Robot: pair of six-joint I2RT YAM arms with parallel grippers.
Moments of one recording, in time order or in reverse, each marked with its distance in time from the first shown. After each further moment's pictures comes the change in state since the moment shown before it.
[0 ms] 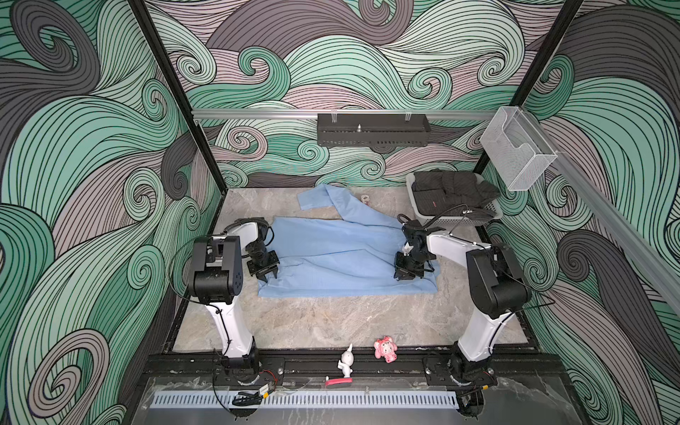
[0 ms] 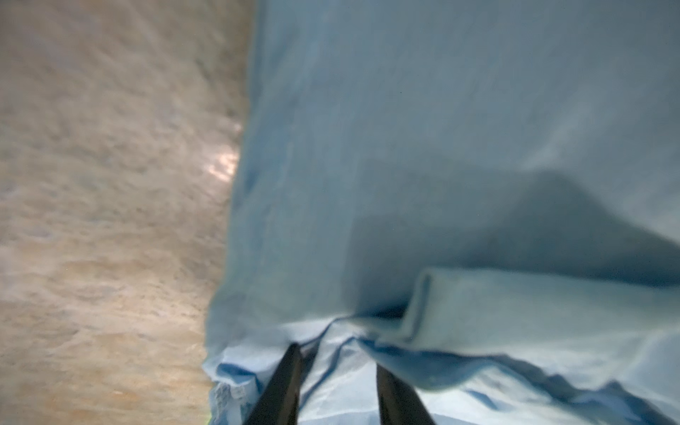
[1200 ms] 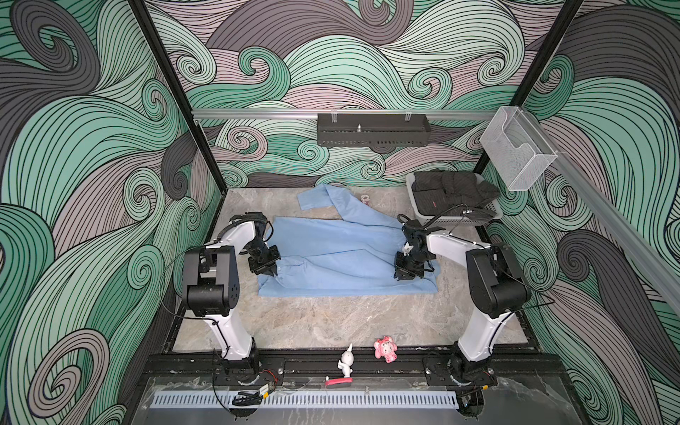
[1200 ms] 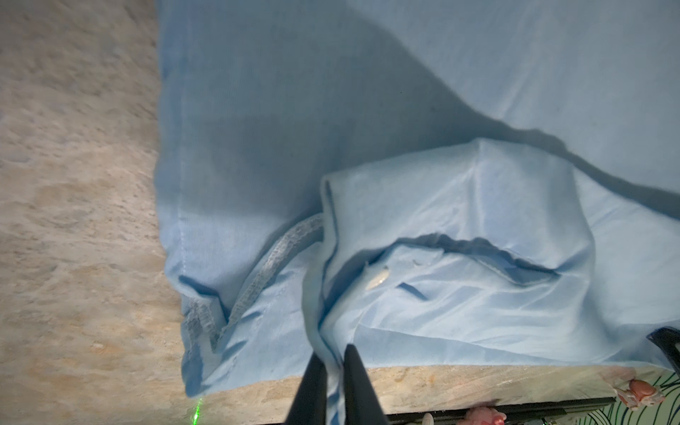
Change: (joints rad) left arm -0.014 -0.121 0.008 -0.059 0.100 0.063; right arm -0.001 0.005 0.004 -0.003 -0.003 -0.003
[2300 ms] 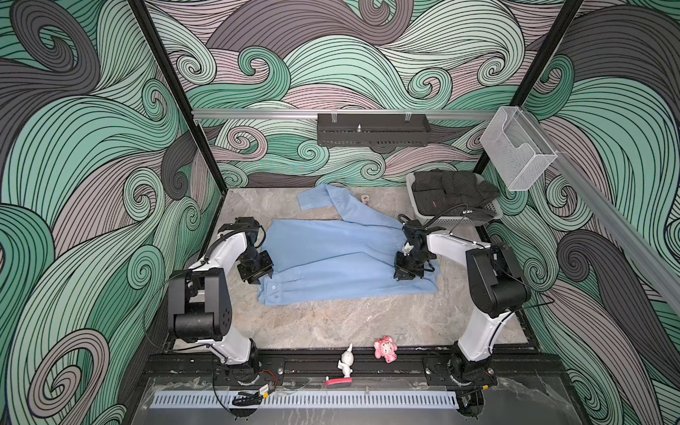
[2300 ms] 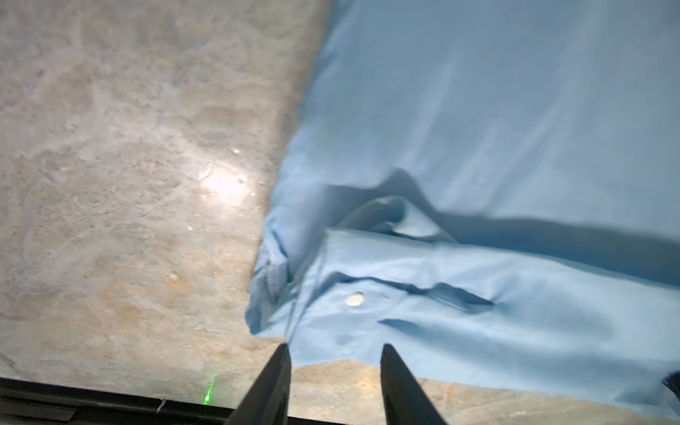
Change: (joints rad) left arm -0.008 -0.223 -0.109 0.030 -0.082 -0.097; right arm -0.006 0.003 0.002 -0.004 -0.014 0.000
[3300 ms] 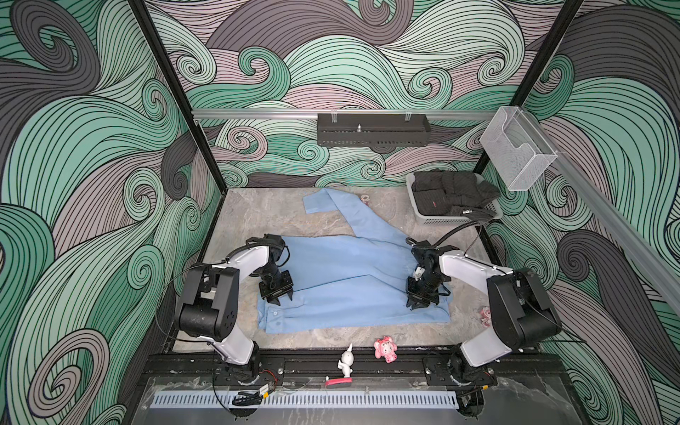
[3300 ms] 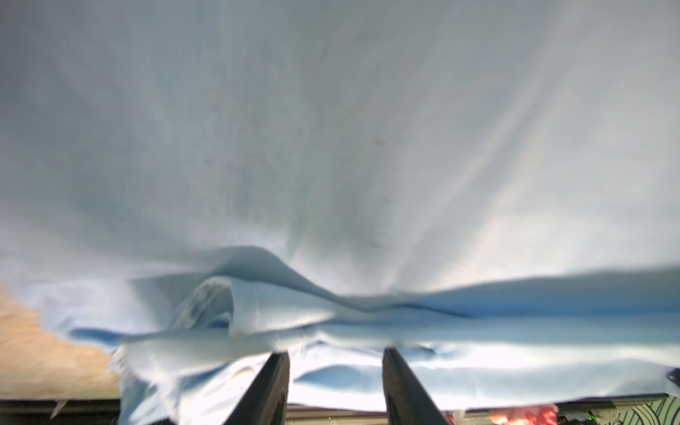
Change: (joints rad) left arm -0.177 0.026 -0.167 0.030 0.090 -0.087; right arm 0.018 -0.293 -0.275 -0.161 0.001 -0.010
